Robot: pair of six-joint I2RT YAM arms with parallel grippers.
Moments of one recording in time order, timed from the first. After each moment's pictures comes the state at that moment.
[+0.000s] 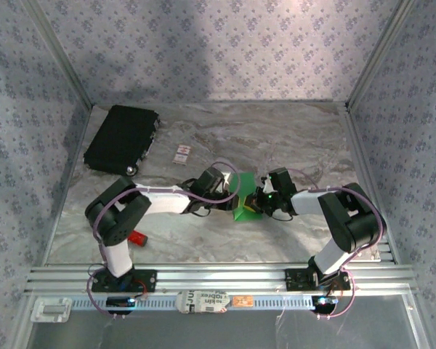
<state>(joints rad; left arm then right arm) -0.85 1.78 0.89 0.06 0.19 -0.62 0.41 1.61 0.54 0.14 -0.59 0.90</state>
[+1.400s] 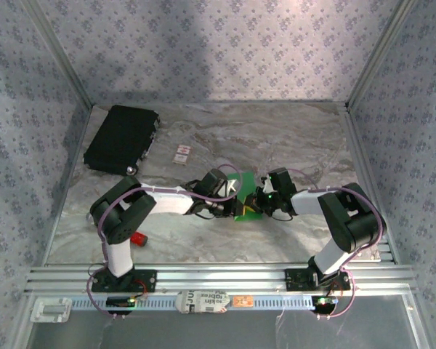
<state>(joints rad) -0.88 1.84 0.91 0.11 0.52 -0.86 0.41 1.61 0.54 0.15 -0.59 0.90</state>
